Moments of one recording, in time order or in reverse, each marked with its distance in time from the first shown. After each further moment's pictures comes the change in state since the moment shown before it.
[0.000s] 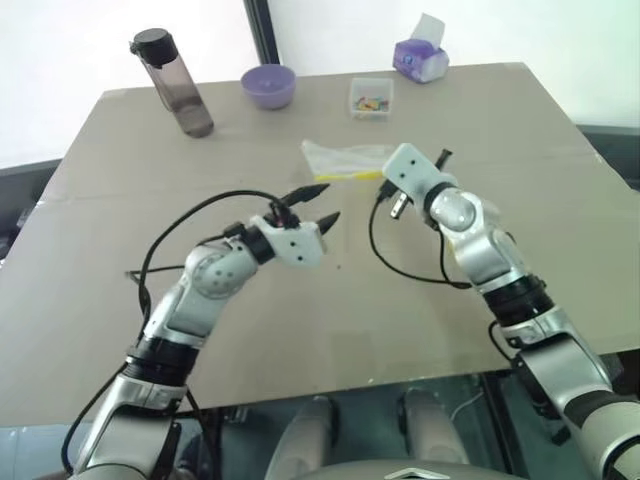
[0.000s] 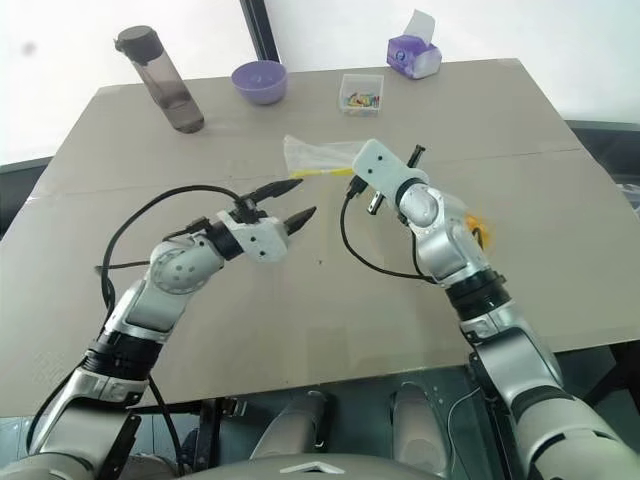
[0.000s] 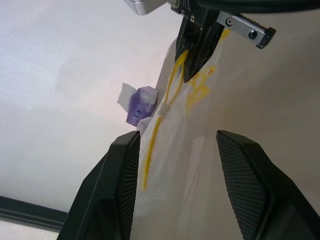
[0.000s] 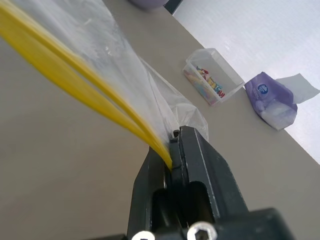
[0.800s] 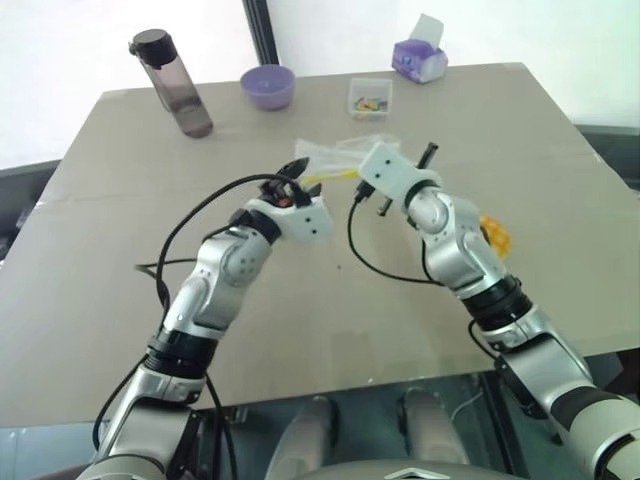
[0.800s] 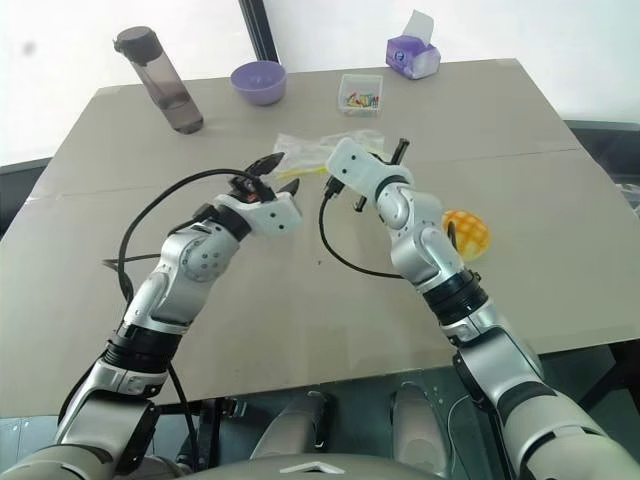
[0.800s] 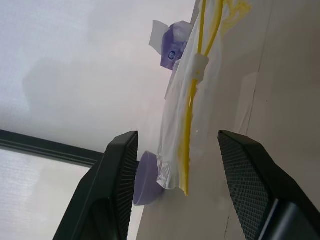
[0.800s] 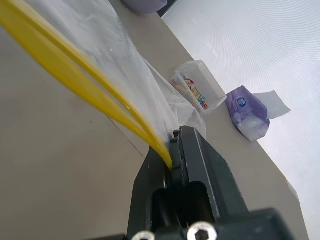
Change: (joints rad) left arm -0.052 -0.049 -0.025 0.012 0.220 0.240 0.103; right arm -0.009 0.033 0.063 -0.056 -0.115 0.073 -0.008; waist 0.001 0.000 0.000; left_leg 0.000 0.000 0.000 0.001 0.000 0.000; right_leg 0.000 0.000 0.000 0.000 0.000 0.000
